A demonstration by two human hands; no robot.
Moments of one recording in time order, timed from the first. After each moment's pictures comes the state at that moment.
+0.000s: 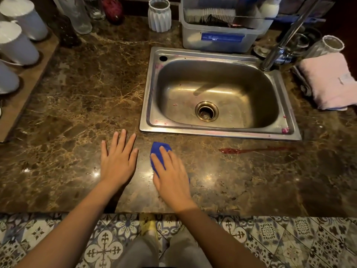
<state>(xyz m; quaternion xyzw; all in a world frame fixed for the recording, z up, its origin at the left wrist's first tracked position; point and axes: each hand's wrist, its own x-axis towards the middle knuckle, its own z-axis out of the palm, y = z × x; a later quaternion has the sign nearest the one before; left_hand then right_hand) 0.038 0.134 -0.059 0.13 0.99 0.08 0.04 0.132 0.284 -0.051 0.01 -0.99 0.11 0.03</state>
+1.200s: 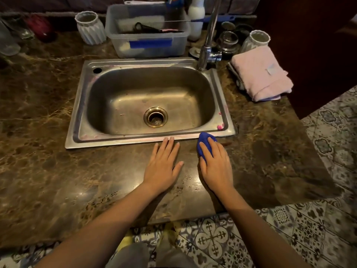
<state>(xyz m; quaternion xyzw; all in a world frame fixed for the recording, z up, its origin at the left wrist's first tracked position) 0.116 0.416 -0.049 0.36 0.92 0.12 0.06 0.200 0.582 -0.047 -0.16 -0.98 0.11 0.08</state>
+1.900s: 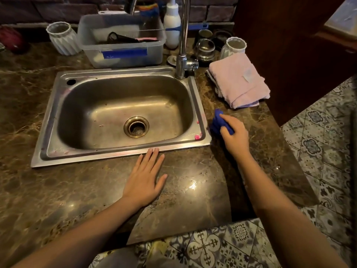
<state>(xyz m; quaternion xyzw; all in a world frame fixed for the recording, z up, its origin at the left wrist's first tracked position) 0.118 0.435 -0.063 0.39 0.92 0.09 0.05 0.159 0.728 0.001 -0.23 -0.87 0.38 0.21</state>
